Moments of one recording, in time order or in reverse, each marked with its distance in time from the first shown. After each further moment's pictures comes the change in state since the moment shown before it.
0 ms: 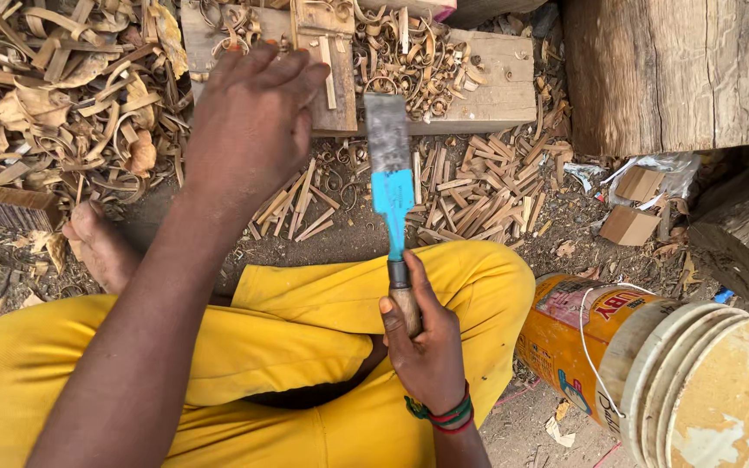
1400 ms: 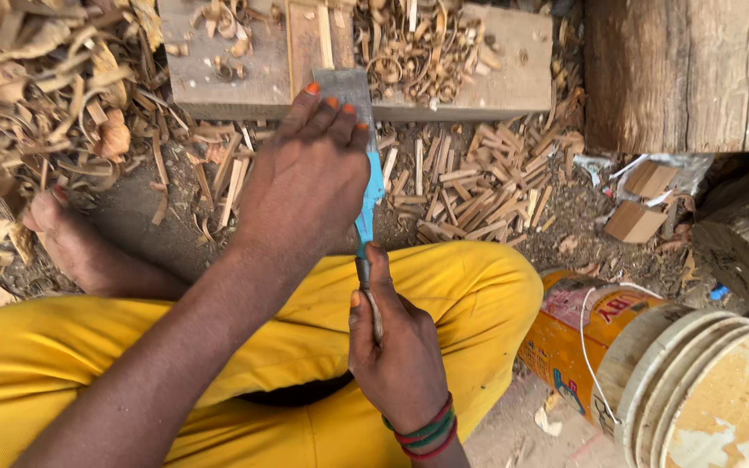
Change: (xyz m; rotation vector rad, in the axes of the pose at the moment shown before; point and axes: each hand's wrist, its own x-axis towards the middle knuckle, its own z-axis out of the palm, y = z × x) left_hand -0.014 0.066 0.018 0.173 -0.375 0.062; right_hand 0.010 -0.039 0.017 -0.453 -0.062 -0.138
